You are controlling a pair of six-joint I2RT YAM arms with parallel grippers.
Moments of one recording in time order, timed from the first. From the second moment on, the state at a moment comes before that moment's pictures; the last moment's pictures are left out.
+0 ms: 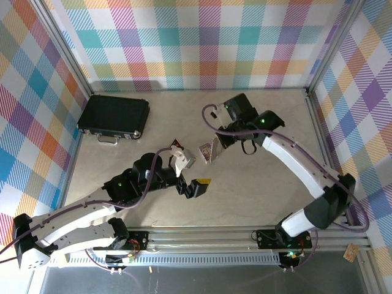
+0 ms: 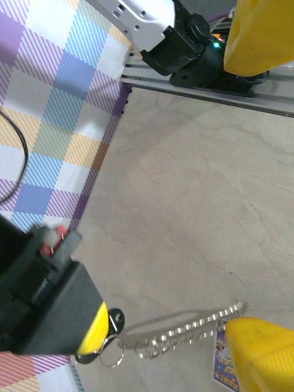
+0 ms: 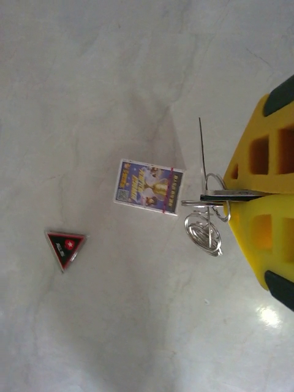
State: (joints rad) left arm -0.98 0.92 0.78 -0.12 0.16 -0.11; right arm 0.62 1.52 1.56 -0.97 -0.04 -0.03
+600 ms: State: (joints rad) left arm -0.94 0.90 0.76 -0.11 0.19 -0.14; right arm 0.50 1.83 1.80 -0.93 -0.16 0.00
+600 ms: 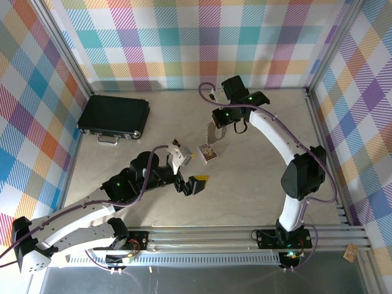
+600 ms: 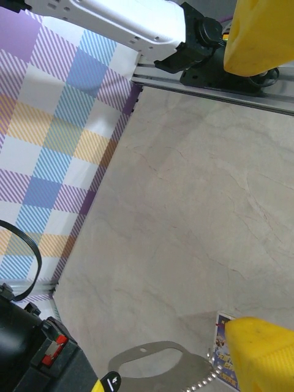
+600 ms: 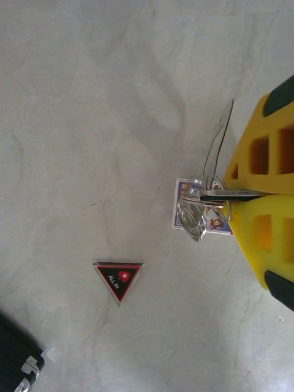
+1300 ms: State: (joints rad) left arm -0.92 0.89 0.75 -0.11 0.20 -0.14; right arm 0.46 1.66 1.49 -0.83 -0.17 0.05
